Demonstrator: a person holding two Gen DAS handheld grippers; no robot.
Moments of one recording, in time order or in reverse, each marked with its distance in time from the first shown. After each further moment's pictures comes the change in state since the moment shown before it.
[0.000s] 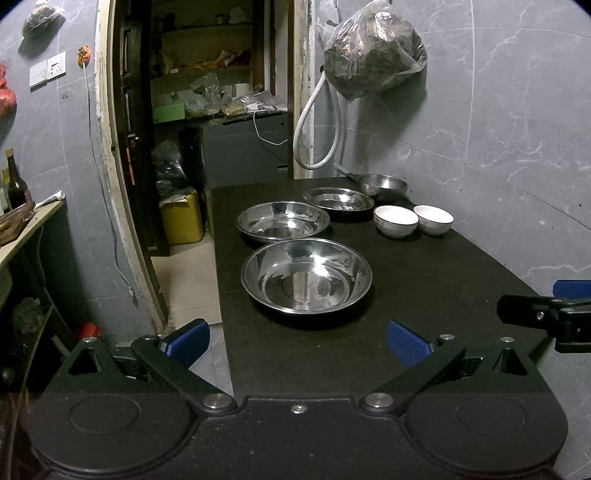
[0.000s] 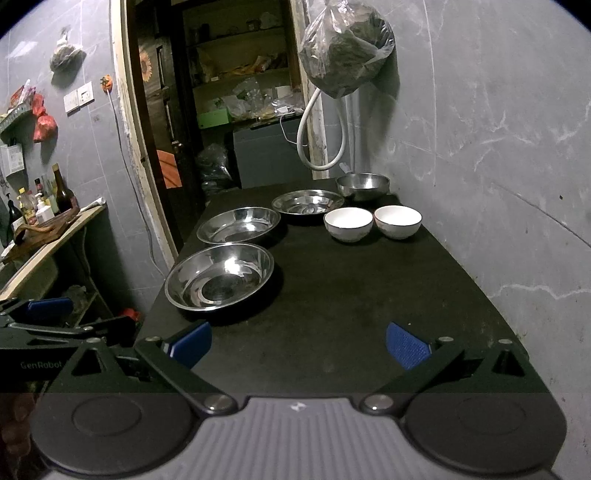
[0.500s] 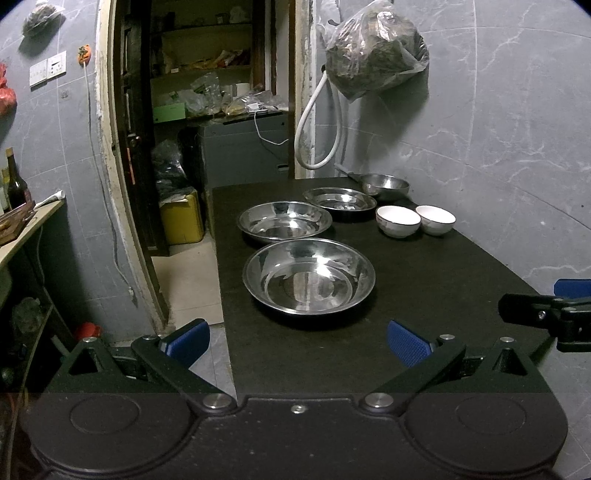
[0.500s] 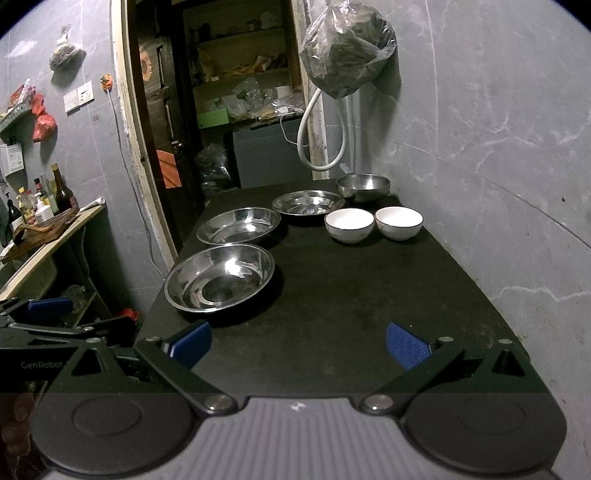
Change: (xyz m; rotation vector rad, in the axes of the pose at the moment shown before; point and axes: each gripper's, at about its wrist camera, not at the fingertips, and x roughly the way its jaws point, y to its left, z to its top) left arm 0.000 0.002 -0.001 0.001 0.000 -0.001; right arm 0.002 0.000 0.001 -0.004 -0.001 -0.002
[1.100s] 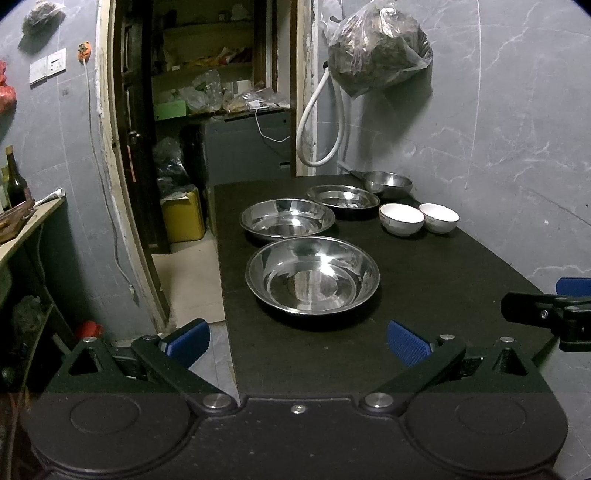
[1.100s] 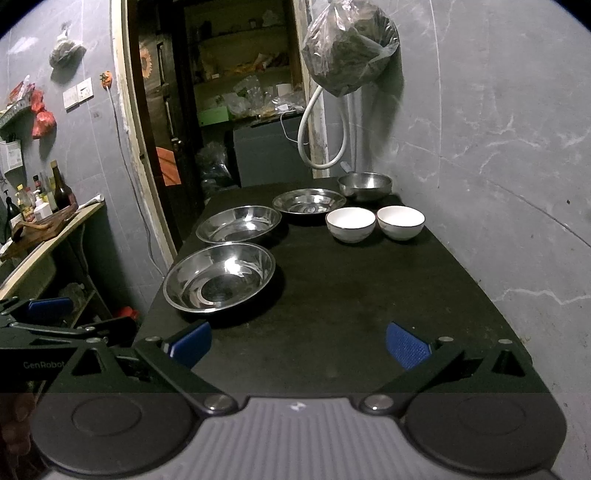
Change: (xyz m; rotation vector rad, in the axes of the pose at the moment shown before) left arm 0.006 0.004 -0.001 0.000 0.004 0.001; right arm 0.002 0.001 0.001 -0.005 0.008 -0.003
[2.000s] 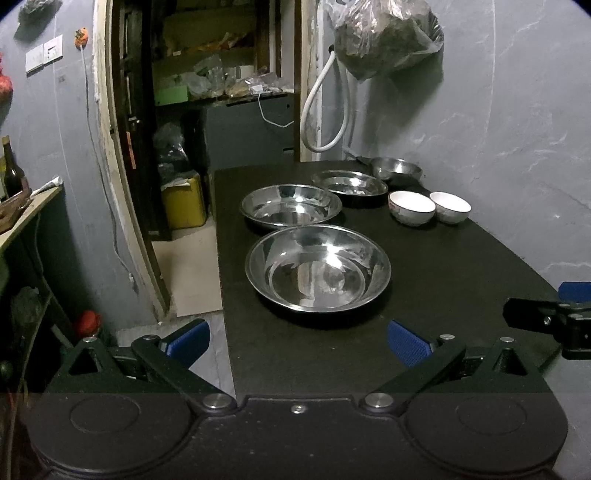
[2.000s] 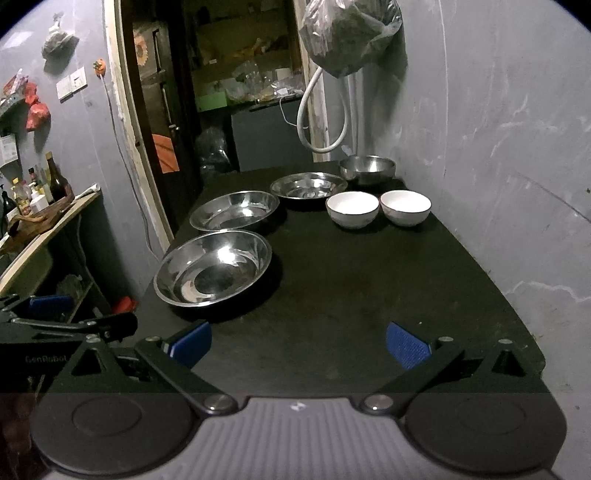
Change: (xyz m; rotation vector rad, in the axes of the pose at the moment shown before) left arm 0.033 0.003 0.003 -0.011 0.061 0.008; right arm 0.029 0.000 0.004 0.003 0.064 -0.001
